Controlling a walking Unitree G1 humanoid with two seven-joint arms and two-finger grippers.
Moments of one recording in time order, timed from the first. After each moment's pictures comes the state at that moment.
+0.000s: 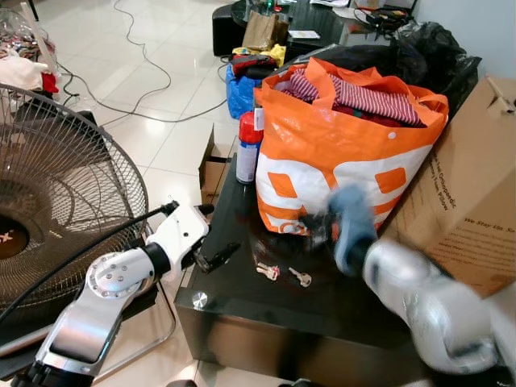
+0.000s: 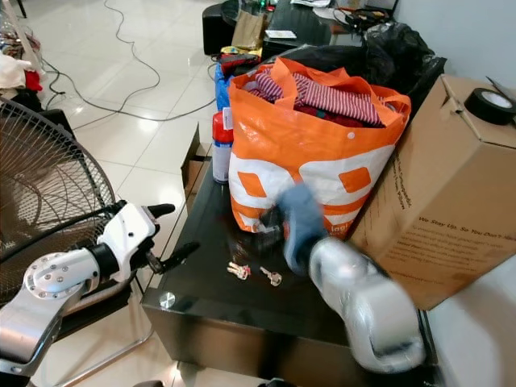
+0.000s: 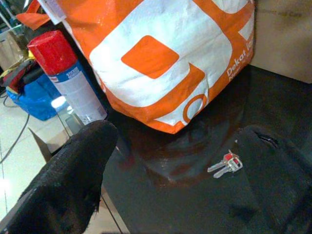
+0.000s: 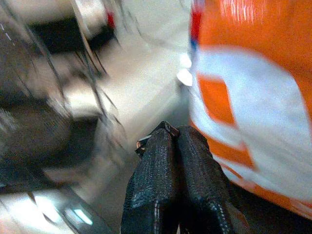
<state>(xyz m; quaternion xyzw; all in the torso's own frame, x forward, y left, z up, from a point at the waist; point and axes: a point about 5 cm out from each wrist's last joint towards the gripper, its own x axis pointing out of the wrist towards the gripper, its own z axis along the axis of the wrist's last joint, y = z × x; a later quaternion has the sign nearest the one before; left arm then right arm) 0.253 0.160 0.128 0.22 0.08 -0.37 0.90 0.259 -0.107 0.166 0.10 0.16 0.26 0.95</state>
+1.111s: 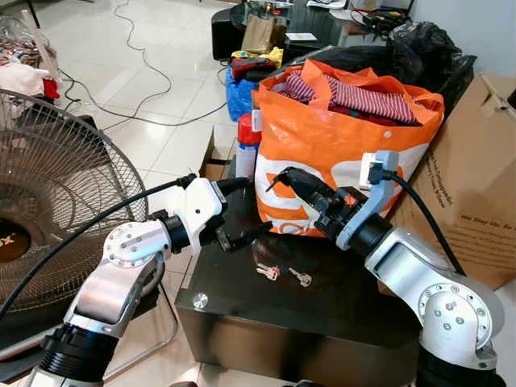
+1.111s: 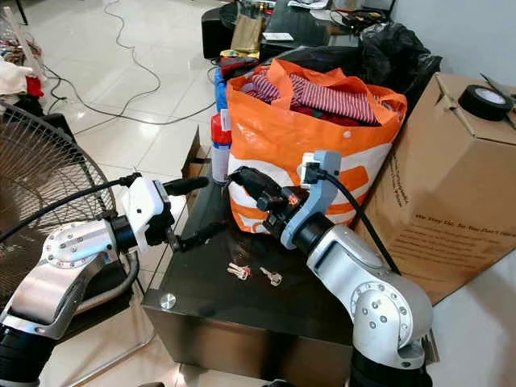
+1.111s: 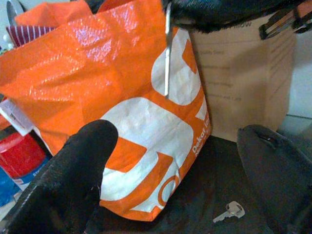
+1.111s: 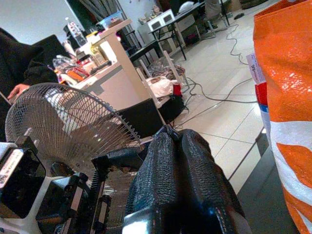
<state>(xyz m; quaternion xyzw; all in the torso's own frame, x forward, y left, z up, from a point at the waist) 0.274 0.131 0.158 0.16 -0.04 -0.48 0.86 0.250 -0.104 0.194 0.26 0.08 0.33 0.90</state>
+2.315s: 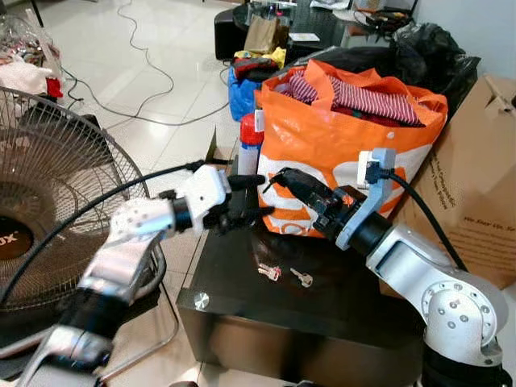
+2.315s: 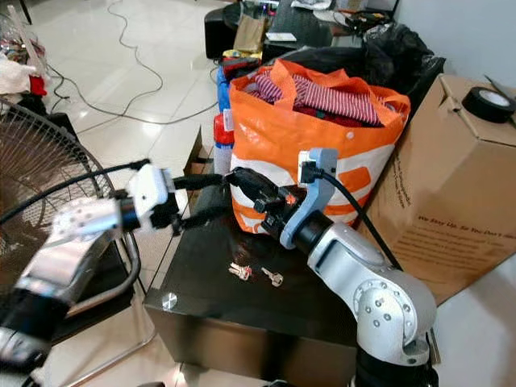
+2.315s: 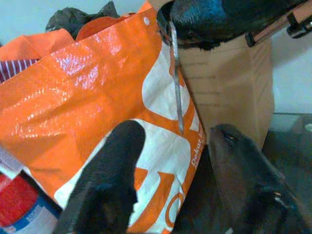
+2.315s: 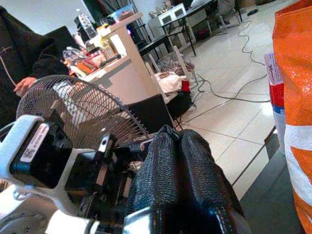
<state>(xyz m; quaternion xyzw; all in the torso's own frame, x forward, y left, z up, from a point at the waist) 0.304 0.125 0.166 0.19 -0.08 -0.54 0.82 0.250 -0.103 0.198 0.24 0.08 0.36 0.90</state>
